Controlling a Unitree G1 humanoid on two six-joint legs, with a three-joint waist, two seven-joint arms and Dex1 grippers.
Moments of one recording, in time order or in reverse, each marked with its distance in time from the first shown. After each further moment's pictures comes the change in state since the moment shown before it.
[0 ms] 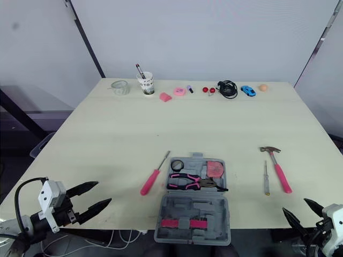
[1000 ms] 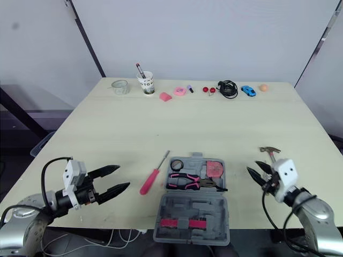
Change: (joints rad) left arm -0.164 0.003 -0.107 -0.009 -0.035 0.121 0.018; right arm -0.376 0.007 0.221 -0.042 -0.124 0.135 -0.110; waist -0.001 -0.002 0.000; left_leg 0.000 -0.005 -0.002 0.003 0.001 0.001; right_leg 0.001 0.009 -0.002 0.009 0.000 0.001
